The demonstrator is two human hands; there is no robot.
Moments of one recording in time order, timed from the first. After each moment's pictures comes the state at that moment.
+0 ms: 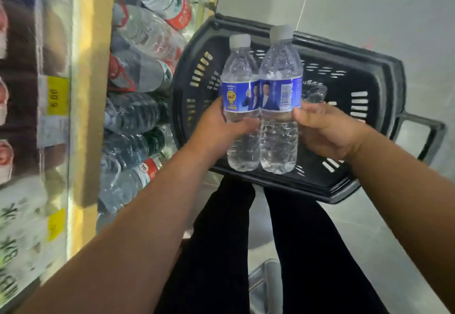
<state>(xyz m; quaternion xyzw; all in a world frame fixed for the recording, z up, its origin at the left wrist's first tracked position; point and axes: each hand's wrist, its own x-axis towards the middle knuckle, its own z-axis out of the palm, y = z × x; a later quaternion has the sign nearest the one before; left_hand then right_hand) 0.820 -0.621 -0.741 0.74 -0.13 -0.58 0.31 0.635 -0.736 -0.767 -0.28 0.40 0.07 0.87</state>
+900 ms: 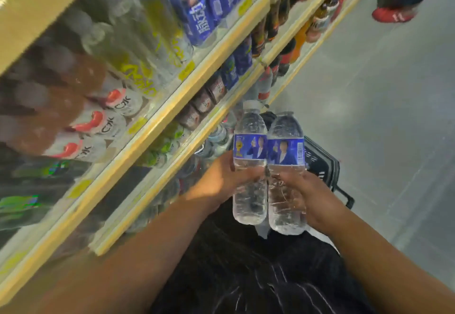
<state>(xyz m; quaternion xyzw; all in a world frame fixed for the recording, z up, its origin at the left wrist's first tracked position) 0.748 -0.498 -0.343 0.73 -0.13 -0.49 0.46 0.609 -0.643 -0.354 -0.44 0.35 0.10 0.83</state>
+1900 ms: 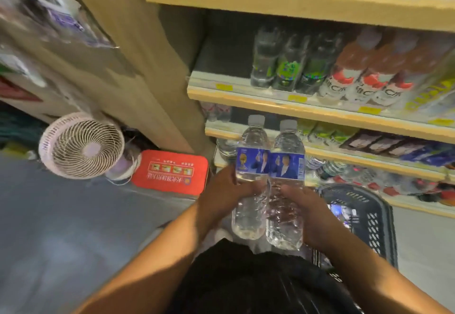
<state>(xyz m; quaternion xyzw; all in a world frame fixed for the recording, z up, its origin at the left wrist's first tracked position) 0.556 -0.202 -0.263 0.68 0.20 -0.13 0.69 0.613 -0.385 -0.279 -0.58 0.03 0.43 0.69</state>
